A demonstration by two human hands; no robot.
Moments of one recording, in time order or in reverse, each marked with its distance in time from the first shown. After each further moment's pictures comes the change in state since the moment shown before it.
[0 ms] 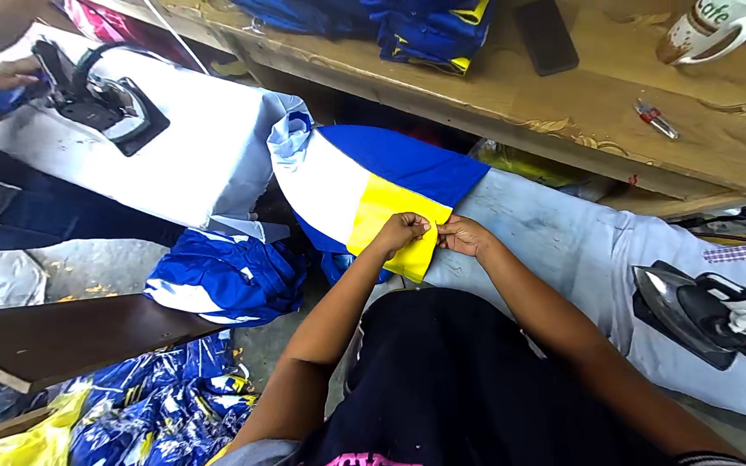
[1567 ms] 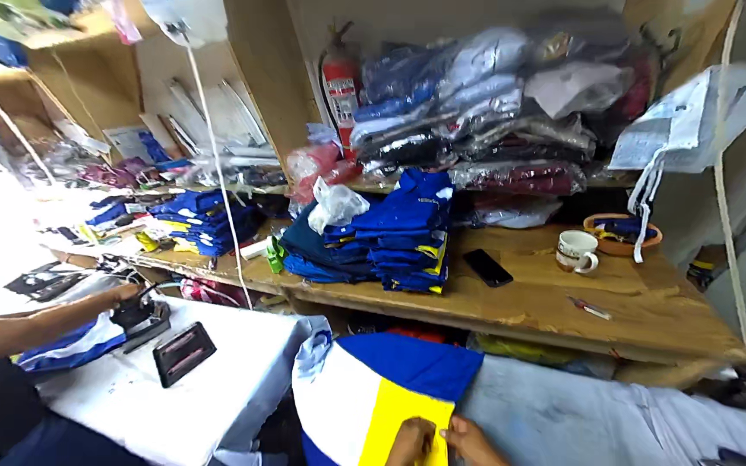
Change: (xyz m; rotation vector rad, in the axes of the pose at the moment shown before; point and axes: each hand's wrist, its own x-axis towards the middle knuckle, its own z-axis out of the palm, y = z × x) left_hand 0.009 -0.003 0.008 -0.085 0.191 -0.131; right_hand -0.005 0.018 0.033 -0.442 0.311 -0.281
